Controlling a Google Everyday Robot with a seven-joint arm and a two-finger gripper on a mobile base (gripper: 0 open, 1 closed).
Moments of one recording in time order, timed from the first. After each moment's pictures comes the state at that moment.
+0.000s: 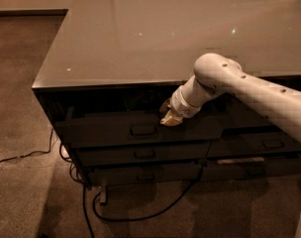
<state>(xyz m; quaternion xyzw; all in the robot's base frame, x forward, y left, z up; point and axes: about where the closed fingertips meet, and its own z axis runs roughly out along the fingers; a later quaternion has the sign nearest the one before) 0.618 -0.062 0.669 -0.68 0.68 0.14 0.23</state>
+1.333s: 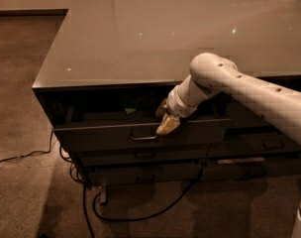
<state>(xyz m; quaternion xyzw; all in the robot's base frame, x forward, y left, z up) 0.619 -0.053 0.671 -0.69 0.67 0.14 0.23</state>
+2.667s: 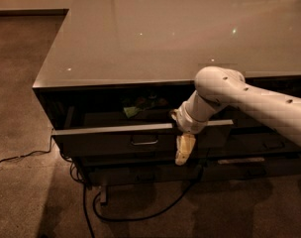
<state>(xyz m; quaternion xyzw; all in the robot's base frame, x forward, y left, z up) 0.564 -0.089 0.642 -0.71 0.67 0.13 0.16</state>
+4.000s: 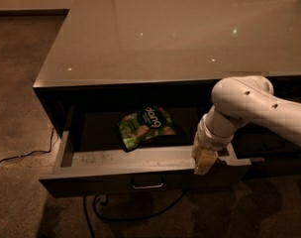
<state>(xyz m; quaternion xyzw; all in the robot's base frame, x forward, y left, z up) 0.496 -0.159 0.660 -0.67 0.73 0.05 0.10</state>
